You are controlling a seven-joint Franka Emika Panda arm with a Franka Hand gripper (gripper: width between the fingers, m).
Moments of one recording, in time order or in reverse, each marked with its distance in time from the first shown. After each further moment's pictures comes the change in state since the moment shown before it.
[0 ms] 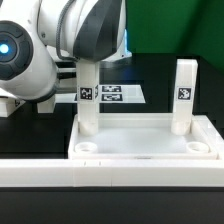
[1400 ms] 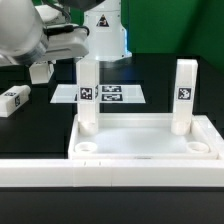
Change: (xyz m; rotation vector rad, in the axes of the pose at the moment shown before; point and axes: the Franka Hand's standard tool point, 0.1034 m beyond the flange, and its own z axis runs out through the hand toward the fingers) arm -0.048 0.003 -0.049 0.046 0.057 -0.082
